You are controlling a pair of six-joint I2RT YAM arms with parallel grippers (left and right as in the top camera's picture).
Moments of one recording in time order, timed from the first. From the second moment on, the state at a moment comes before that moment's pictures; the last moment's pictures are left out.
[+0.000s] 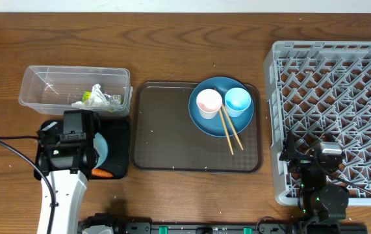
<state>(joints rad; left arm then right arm) 0.09 1.05 0.81 -1.09 -0.56 -0.65 0.02 0.01 0.01 -0.07 0.08 0.05</state>
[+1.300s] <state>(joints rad) 0.11 1.39 0.81 -0.92 -1.17 -0.49 0.02 0.01 0.01 -0.07 0.08 0.05</state>
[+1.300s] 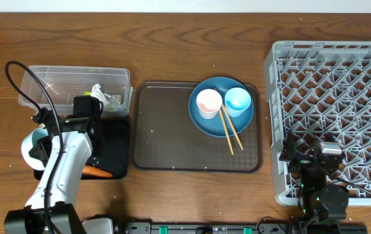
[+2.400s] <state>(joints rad) -0.02 1.39 0.81 -0.82 -1.53 -0.24 0.02 0.01 0.01 -0.07 0.08 0.05</state>
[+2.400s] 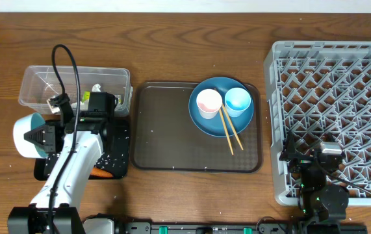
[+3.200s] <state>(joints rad) -0.04 1.39 0.81 -0.74 -1.57 -0.07 0.02 0.01 0.01 -0.07 0.08 0.05</state>
